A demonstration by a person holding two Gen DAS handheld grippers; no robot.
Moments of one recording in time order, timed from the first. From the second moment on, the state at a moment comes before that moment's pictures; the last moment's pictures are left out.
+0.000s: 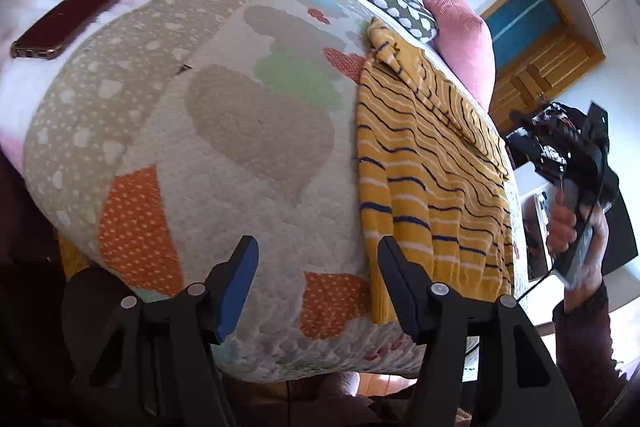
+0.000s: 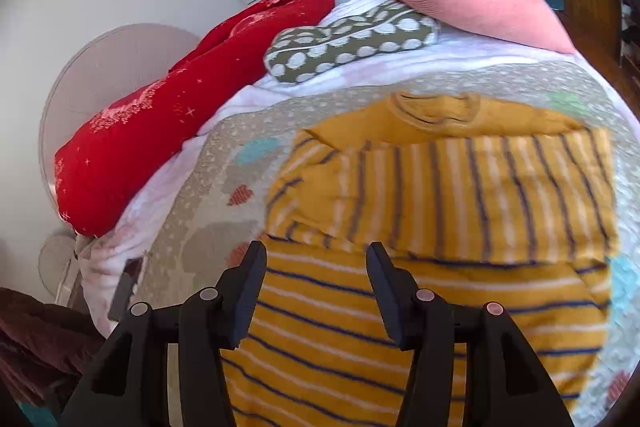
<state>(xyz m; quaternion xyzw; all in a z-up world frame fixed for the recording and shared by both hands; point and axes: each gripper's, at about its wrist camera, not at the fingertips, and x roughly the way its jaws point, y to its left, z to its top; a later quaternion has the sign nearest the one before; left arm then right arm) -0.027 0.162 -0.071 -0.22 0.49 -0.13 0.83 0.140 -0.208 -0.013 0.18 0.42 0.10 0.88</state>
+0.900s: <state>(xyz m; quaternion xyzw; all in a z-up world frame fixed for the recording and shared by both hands) -0.032 0.061 -0.048 -0.15 0.53 -0.18 0.82 -0.075 -0.296 -0.109 0.33 0.43 0.10 0.83</state>
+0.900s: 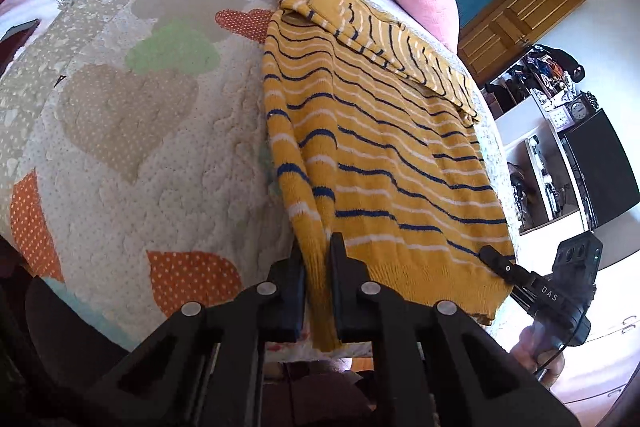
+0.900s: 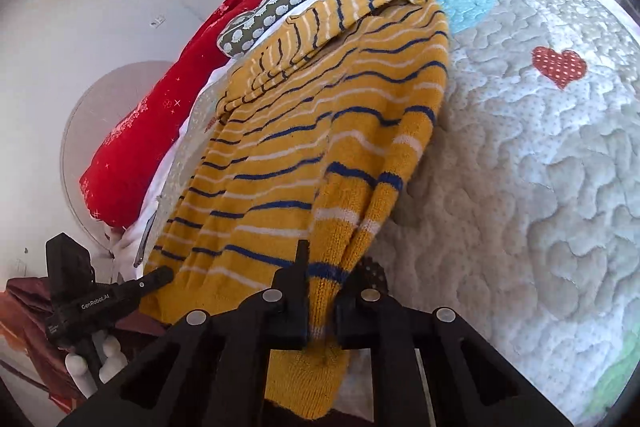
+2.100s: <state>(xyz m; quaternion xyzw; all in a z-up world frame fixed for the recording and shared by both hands) -0.023 0.050 -0.022 -0.18 0.52 -0.25 0.80 -0.122 -0.297 -0.087 0.30 0.43 0.15 0.84</state>
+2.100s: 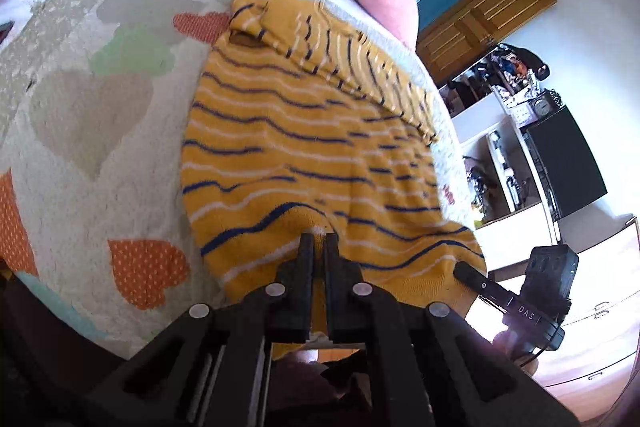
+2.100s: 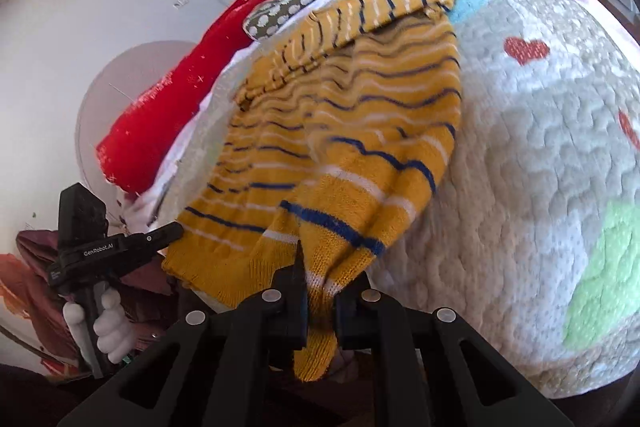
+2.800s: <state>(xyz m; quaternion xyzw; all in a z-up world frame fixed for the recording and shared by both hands) 0.141 -0.018 0.041 -0.11 0.45 -0.24 0.86 0.219 -0.381 -0.081 0.34 0.44 -0.02 0.83</state>
